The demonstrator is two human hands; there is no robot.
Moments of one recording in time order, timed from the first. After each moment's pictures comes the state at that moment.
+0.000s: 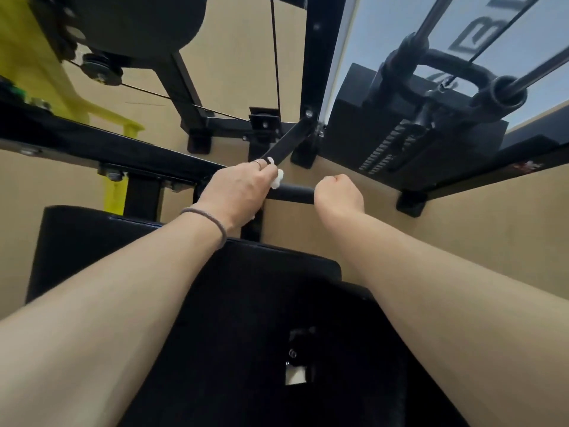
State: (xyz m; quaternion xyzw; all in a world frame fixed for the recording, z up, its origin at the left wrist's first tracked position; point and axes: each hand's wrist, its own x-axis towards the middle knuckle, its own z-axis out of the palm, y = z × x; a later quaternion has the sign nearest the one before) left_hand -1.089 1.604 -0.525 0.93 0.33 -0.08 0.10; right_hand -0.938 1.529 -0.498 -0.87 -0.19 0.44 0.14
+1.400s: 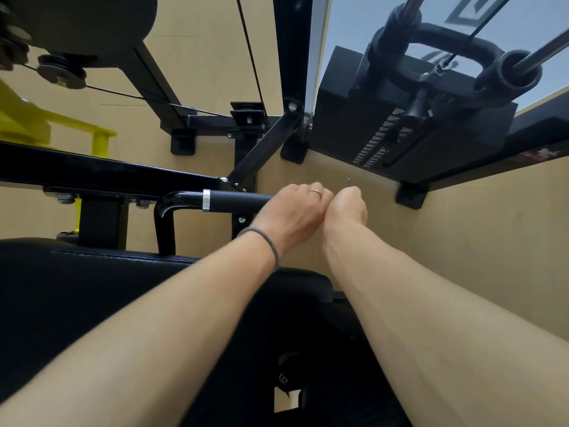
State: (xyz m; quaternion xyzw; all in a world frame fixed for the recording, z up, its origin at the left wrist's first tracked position) left_hand -0.985 1.562 -0.576 0.97 0.13 -0.21 -0.02; right_hand -0.911 1.528 -0.552 -0.74 0.28 0.45 0.41
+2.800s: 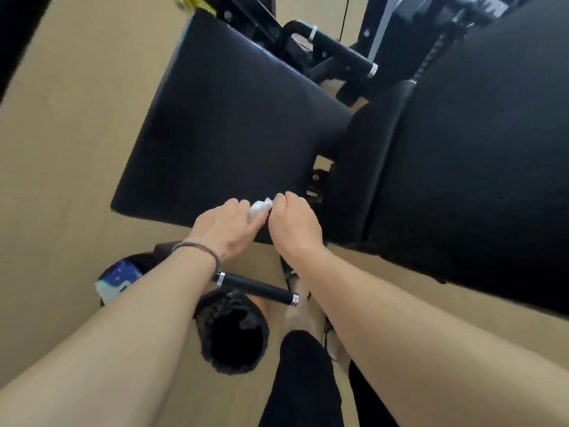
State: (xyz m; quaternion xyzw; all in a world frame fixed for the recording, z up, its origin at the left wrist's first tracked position) left_hand -1.298 1.202 -0.422 0.80 0.50 -0.28 0.17; right_hand -1.165 1.173 -0.421 -0.77 -0.39 0.49 0.16
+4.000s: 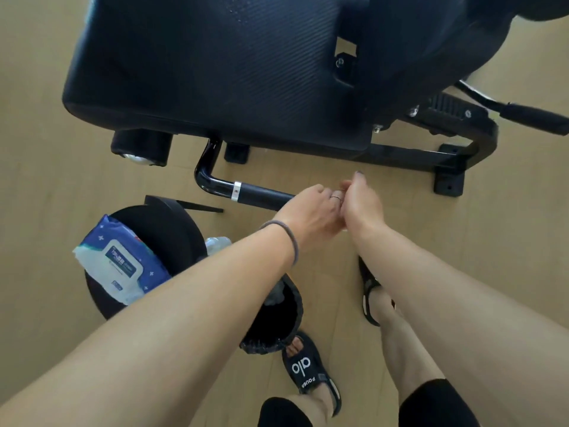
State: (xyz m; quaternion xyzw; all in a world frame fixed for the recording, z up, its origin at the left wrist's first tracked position) left_hand -1.287 1.042 -0.557 0.95 0.09 -0.28 -0.09; right_hand -1.202 1.012 -0.576 -0.79 -0.04 0.52 0.31
